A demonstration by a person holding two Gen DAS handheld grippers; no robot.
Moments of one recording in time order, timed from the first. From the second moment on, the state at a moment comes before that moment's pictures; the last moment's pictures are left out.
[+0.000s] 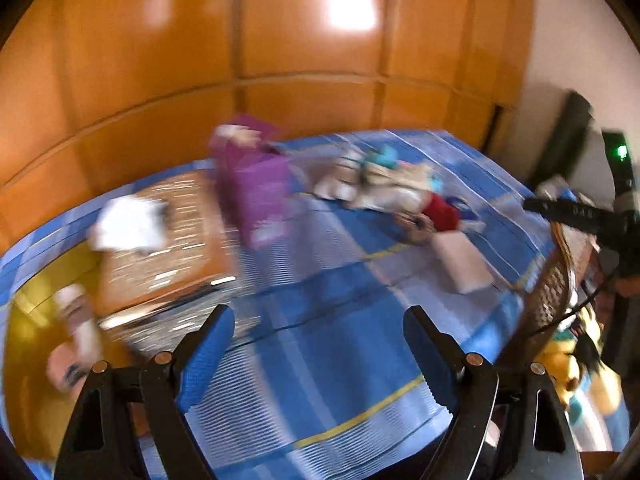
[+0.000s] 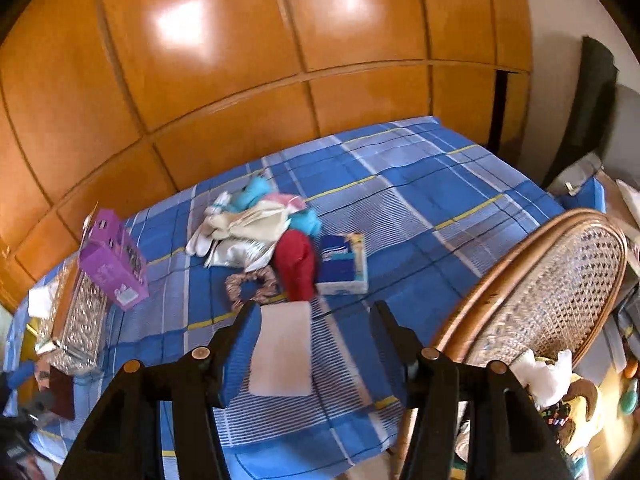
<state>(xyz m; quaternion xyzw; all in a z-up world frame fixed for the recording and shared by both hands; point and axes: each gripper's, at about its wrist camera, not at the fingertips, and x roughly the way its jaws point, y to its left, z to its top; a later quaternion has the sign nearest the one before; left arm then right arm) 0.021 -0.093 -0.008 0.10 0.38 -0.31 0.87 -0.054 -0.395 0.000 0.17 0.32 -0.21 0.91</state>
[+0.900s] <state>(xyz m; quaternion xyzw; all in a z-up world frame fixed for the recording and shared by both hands) 0.050 -0.321 -0.098 0.16 0.48 -0.38 0.78 -0.083 -0.476 0.015 0.23 0.18 -0.29 0.91</state>
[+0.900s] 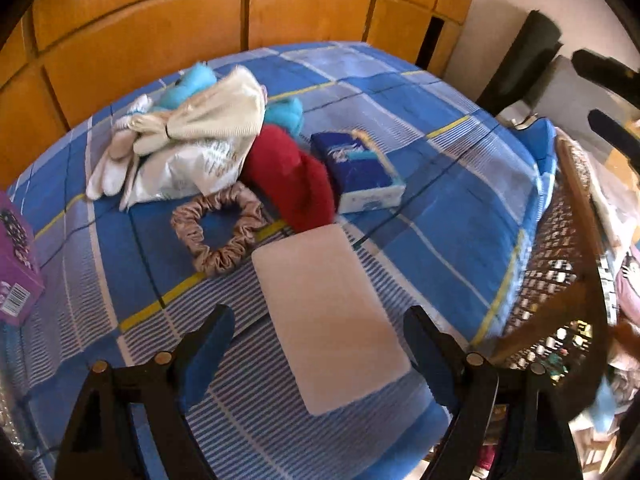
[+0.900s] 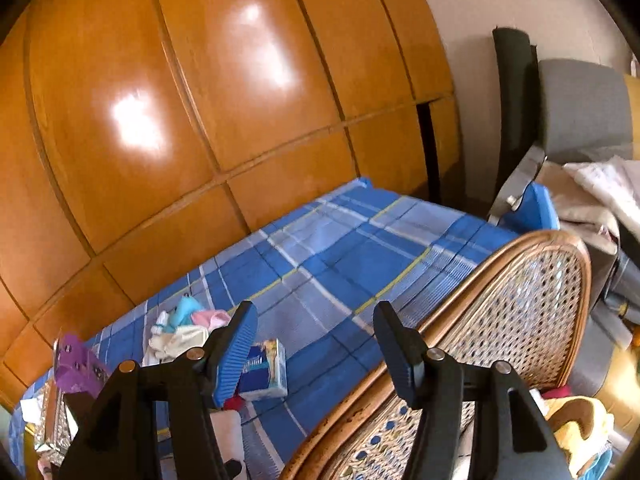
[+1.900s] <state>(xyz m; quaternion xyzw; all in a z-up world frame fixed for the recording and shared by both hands) 0.046 -0.264 -0.105 0.12 0.48 -0.42 0.77 -0.074 -0.452 -0.008 0.19 0.21 -0.29 0.91</state>
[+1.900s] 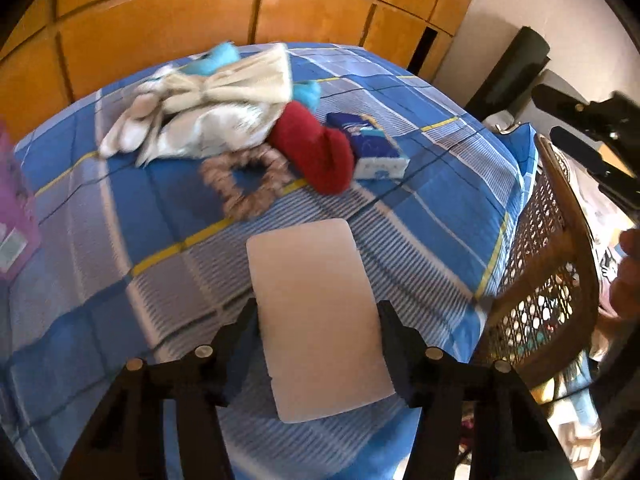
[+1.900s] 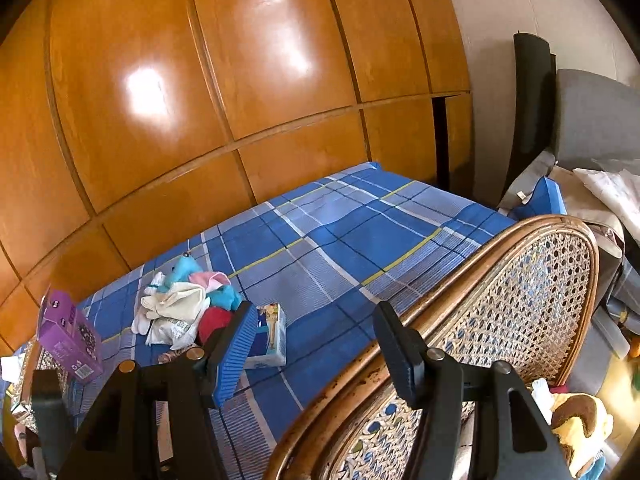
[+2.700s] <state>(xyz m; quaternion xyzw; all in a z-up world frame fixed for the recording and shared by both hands) 0.023 -0.160 -0.047 0.06 0.43 -0.40 0.81 -0.067 -0.389 -0.020 0.14 0.25 -0.23 0.93</state>
